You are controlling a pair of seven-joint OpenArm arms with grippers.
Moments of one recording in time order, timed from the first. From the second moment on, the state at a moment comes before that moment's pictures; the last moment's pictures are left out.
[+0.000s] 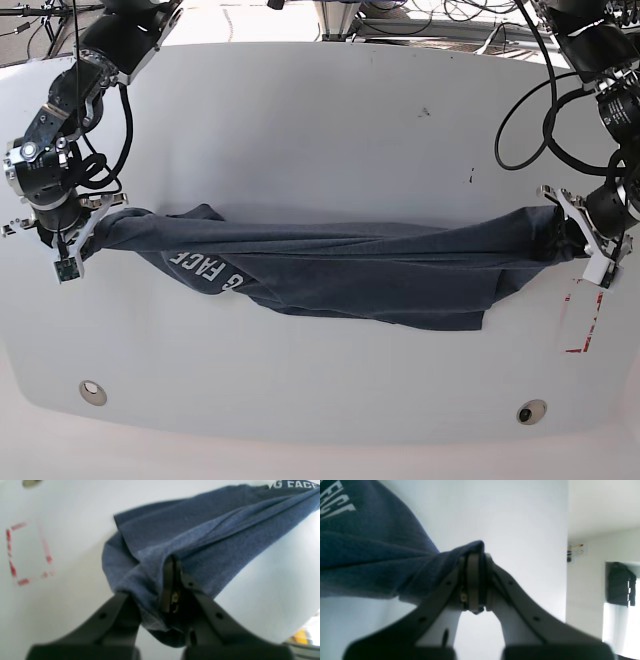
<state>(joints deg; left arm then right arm) -1.7 -23.7 -31.0 107.7 -56.1 -35.4 81.6 3.7 11.8 33.3 114.3 4.3 41.0 -70.9</state>
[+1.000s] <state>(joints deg) 33.3 -25.2 -46.0 110.0 -63.4 -35.4 83.7 -23.2 -0.3 38.9 114.5 4.8 41.0 -70.4</state>
